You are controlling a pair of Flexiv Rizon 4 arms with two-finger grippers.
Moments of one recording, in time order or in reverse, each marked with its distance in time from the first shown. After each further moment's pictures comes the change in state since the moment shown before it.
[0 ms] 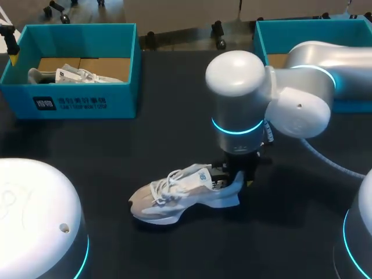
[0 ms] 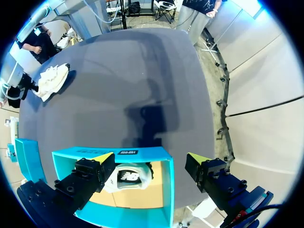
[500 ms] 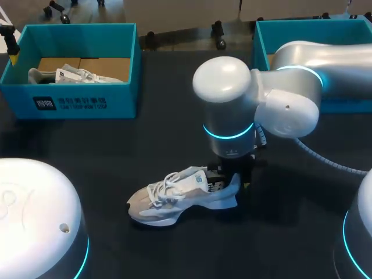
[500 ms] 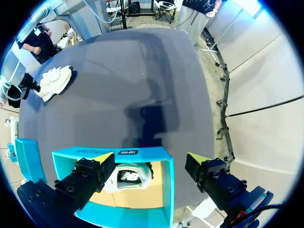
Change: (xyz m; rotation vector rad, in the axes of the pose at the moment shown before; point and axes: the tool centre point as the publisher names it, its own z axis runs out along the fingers) left arm 0.000 0.000 0.000 0.000 0.000 0.000; right arm 0.007 -0.002 0.005 -0.009 -0.042 0.022
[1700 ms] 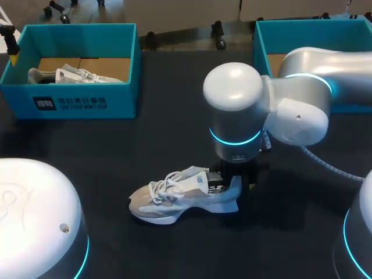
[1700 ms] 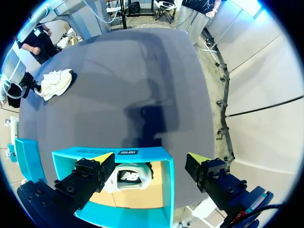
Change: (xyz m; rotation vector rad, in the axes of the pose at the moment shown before) left arm 0.000 0.000 0.000 0.000 0.000 0.000; right arm 0.001 0.001 0.001 -0.050 0.060 -0.027
